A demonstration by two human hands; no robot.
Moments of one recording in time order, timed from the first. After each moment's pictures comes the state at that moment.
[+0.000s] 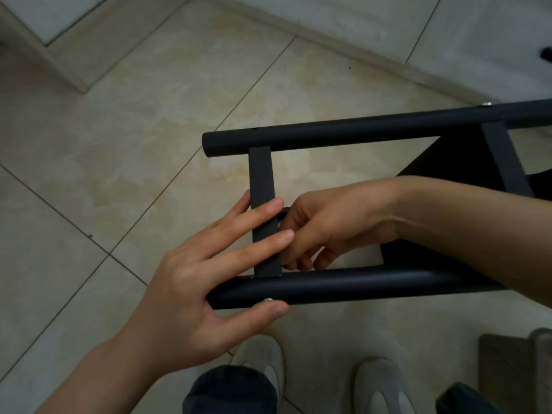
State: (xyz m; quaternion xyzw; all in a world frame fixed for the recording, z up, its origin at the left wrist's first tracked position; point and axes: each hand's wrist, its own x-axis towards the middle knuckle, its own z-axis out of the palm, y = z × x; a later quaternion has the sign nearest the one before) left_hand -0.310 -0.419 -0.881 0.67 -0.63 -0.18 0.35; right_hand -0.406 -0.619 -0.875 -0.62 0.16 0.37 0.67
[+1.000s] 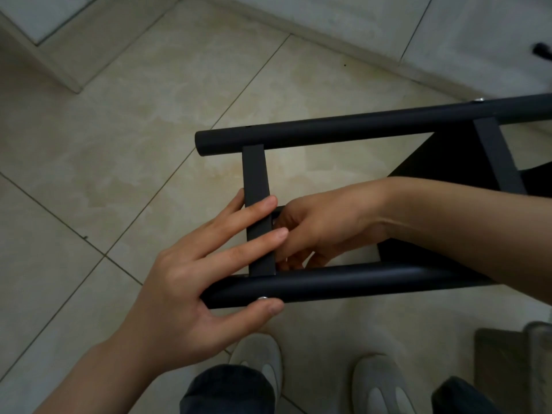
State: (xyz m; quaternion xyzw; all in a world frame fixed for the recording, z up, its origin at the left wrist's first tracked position) left_hand -0.310 -0.420 -0.882 0.67 -0.63 -0.17 0.35; right_hand -0.407 -0.614 -0.880 -0.62 0.16 0.38 0.67
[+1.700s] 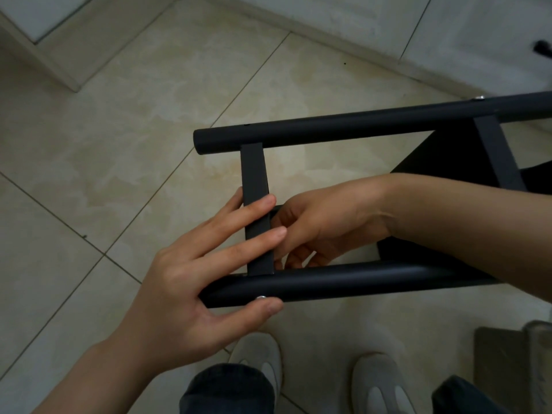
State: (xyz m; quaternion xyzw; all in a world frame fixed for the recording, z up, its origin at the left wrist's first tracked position) left_hand -0.310 -0.420 -0.883 0.66 -0.64 -0.16 0.36; right_hand -0.407 -0.617 -0.882 -0.56 0.16 0.39 0.71
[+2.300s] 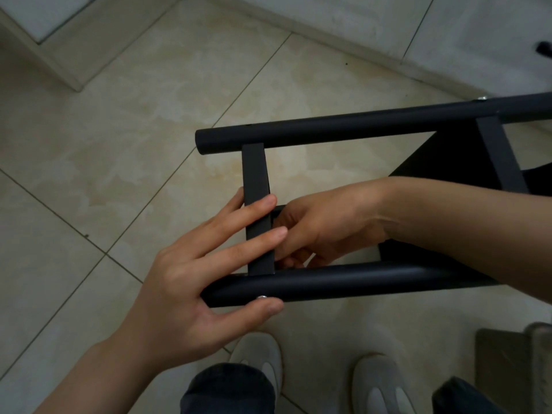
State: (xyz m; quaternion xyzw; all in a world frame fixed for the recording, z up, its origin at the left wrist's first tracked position) left_hand -0.309 -0.420 -0.886 0.66 -0.64 -0.16 0.36; right_hand -0.406 -0.615 -0.883 -0.58 0.17 0.39 0.69
